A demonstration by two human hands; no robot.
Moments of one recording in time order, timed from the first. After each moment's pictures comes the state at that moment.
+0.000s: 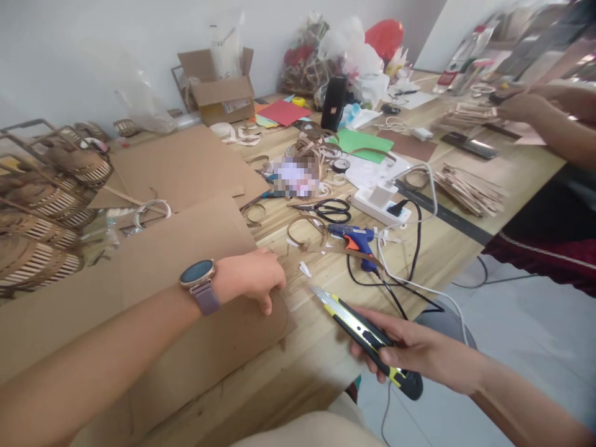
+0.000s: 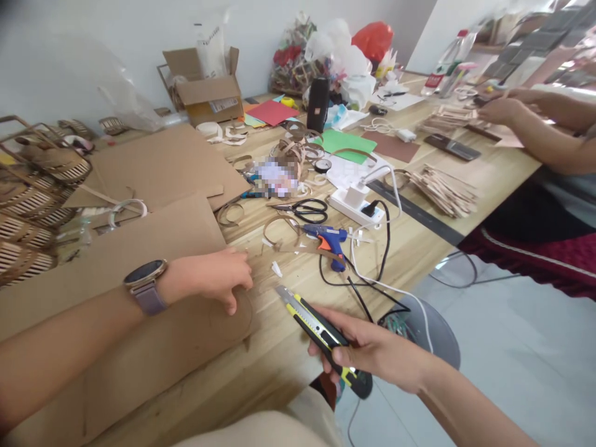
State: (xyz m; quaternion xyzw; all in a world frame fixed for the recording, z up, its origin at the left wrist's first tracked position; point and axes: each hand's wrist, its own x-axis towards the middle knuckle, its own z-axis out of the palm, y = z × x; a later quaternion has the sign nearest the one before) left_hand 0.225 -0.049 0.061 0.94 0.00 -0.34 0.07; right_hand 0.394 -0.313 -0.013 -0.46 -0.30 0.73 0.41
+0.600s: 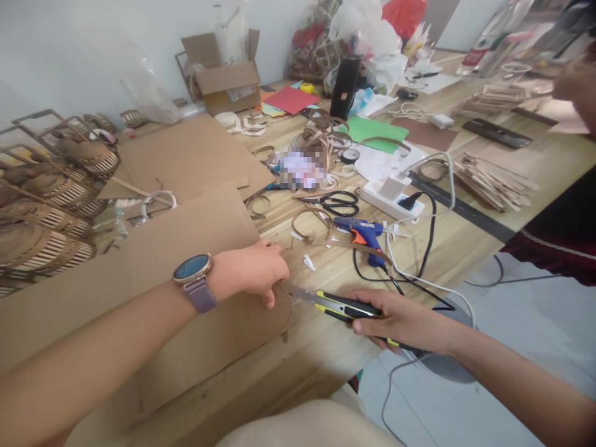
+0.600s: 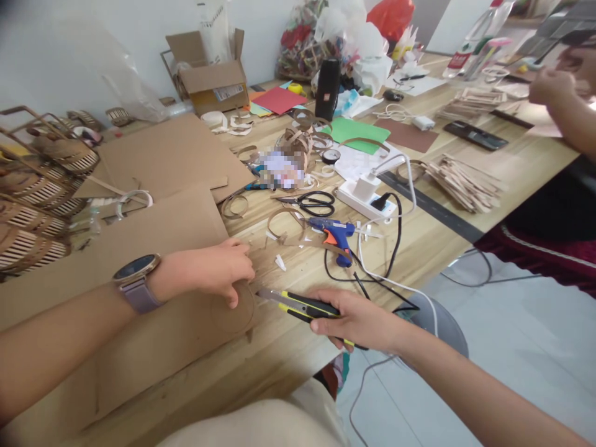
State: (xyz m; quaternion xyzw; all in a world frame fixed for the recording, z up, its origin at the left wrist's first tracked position) left_hand 0.222 -0.052 0.064 0.94 0.00 -0.34 0.05; right_hand 0.396 -0.266 -0.004 -0.56 -0.41 0.66 0.27
